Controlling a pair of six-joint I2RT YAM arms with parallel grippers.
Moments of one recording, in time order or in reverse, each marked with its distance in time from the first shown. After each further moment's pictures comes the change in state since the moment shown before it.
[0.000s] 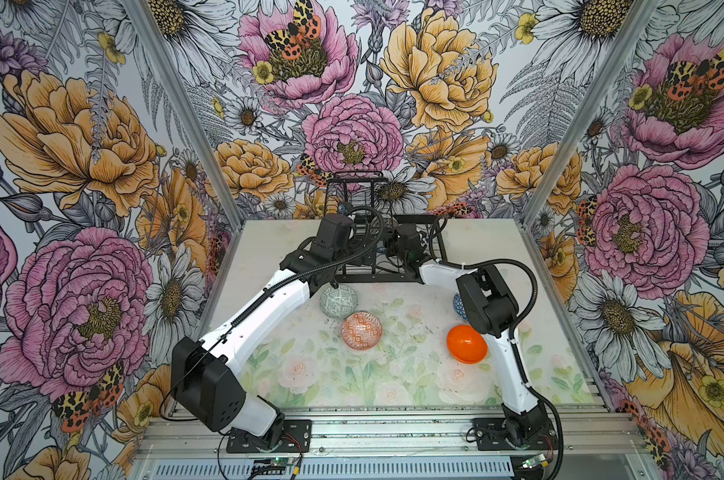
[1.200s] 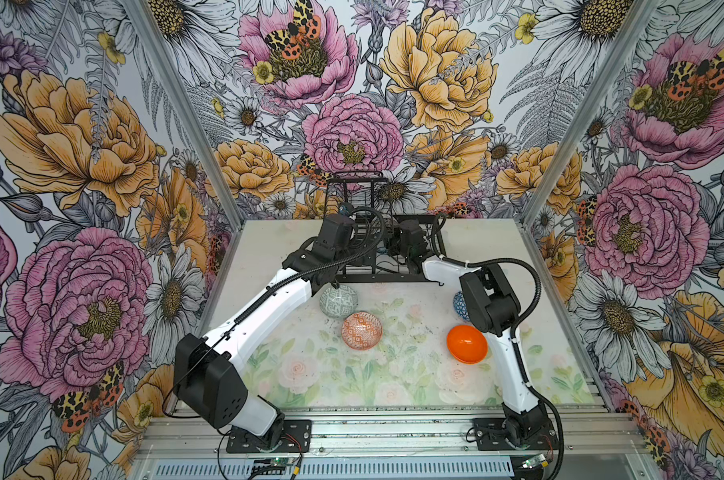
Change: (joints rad) left arm 0.000 0.017 0.000 0.000 -0.008 0.000; right arm -0.027 0.000 0.040 -0.093 -0.105 0.015
